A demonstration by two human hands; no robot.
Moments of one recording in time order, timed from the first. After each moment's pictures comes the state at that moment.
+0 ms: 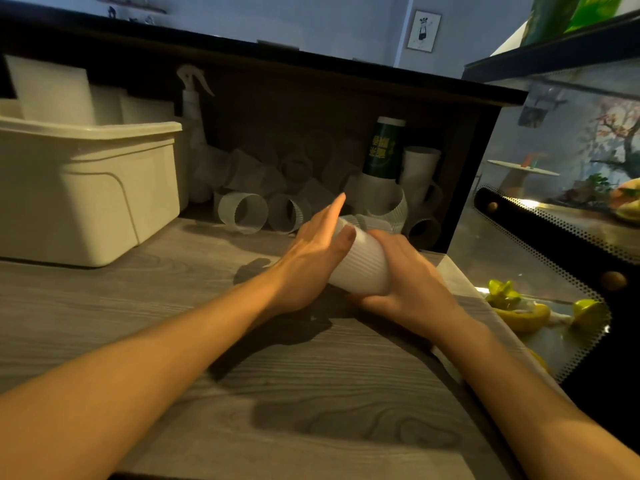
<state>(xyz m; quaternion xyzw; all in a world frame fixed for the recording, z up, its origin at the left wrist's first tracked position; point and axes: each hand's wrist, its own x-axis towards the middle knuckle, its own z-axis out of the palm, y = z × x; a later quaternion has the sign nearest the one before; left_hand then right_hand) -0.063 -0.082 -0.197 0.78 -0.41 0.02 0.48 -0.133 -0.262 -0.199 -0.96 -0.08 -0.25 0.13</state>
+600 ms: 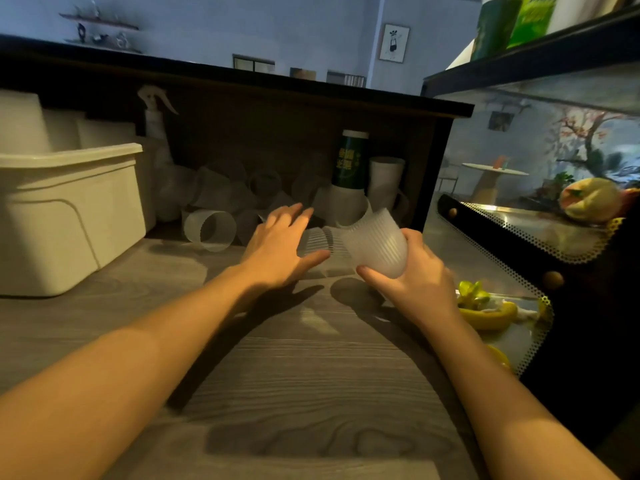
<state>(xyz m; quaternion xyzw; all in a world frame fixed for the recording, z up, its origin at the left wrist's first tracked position) -0.005 -0.116 -0.186 0.89 -0.33 0.22 0.20 -0.140 -0.304 -0.191 -0.92 0.15 -0.33 0.18</state>
